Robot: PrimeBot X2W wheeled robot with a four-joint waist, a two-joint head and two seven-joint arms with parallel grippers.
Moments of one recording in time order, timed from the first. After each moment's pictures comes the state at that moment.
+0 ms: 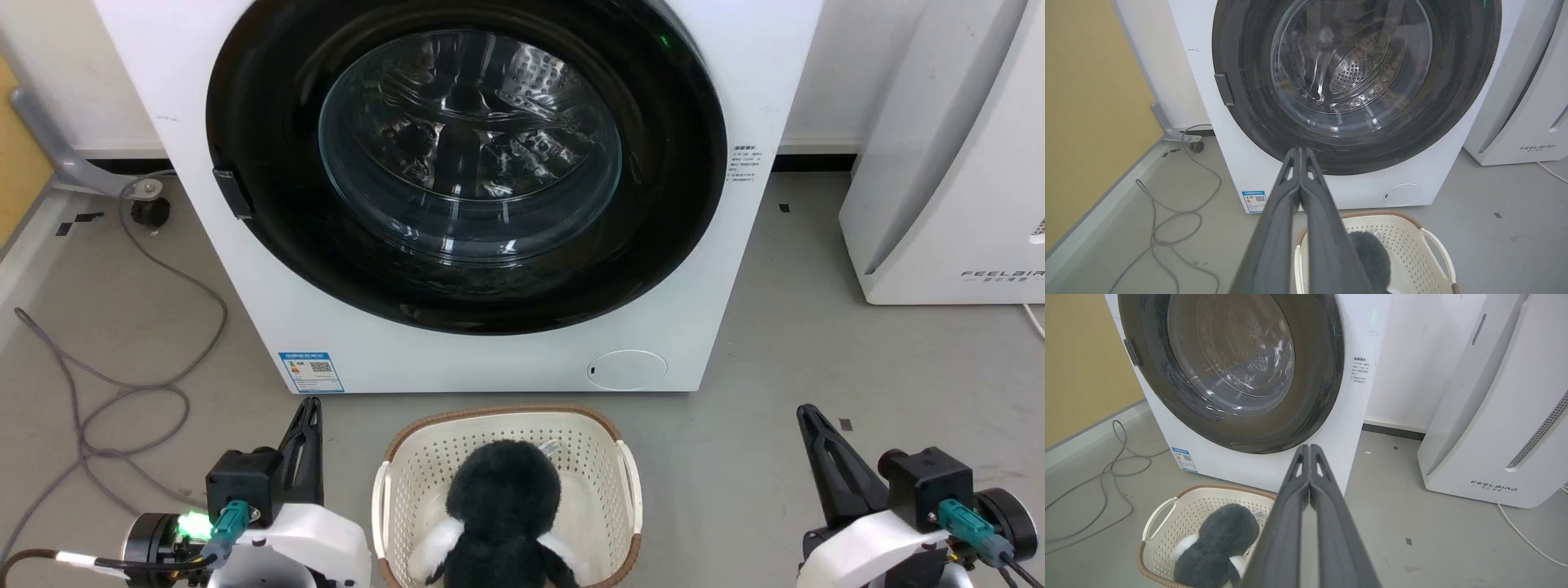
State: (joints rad) left arm 0.00 0.05 0.00 0.00 0.00 0.00 0.00; right arm 0.01 -0.05 0.00 0.00 0.01 0.13 0.00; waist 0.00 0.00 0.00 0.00
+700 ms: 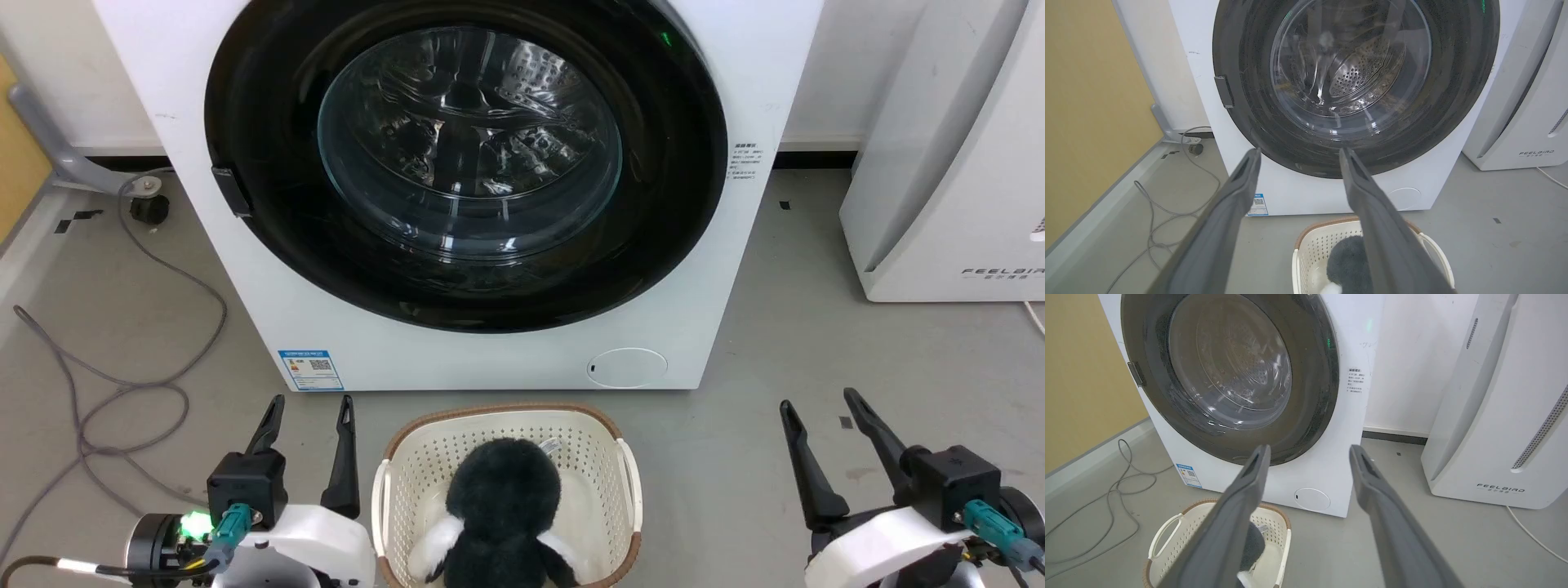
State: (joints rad) left arm 0.00 0.05 -0.01 0.00 -0.01 0.02 -0.02; right arm 0.01 -0.05 -0.01 -0.02 0.06 0.13 -0.02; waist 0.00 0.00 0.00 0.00
